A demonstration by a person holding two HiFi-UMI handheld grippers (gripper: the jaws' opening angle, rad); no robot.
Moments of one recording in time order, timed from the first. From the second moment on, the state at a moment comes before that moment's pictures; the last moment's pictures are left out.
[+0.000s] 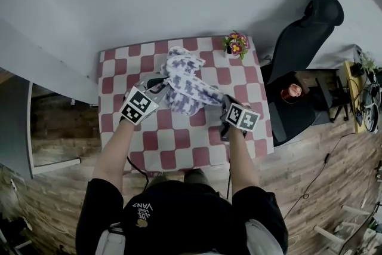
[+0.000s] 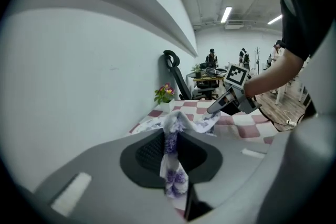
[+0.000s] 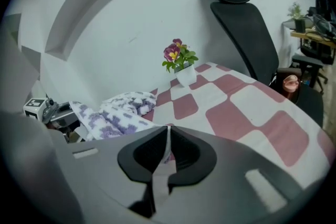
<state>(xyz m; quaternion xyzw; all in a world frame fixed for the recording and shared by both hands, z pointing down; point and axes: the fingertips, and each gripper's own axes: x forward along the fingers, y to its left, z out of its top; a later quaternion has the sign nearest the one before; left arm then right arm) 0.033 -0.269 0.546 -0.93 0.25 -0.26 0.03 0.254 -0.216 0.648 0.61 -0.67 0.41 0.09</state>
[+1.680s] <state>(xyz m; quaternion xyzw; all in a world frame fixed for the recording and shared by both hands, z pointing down) -0.144 0.024 0.344 -0.98 0.14 -0.05 0.10 0.123 0.108 0.306 0.67 -0.69 0.13 -0.23</state>
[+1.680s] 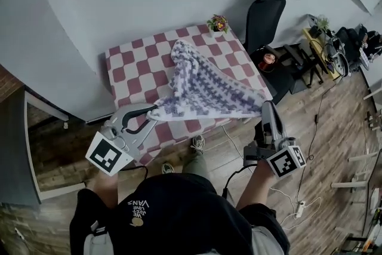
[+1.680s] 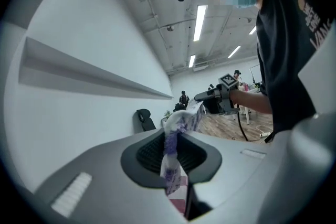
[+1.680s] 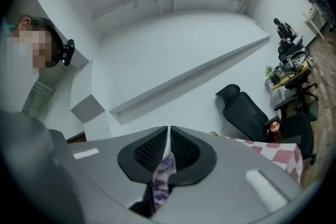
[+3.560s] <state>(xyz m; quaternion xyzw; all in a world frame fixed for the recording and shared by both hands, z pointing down) -0.071 -0.233 0.630 -0.89 0.30 -0.23 -0.26 0.184 -0.283 0.621 0.55 -0.74 0.31 0.22</state>
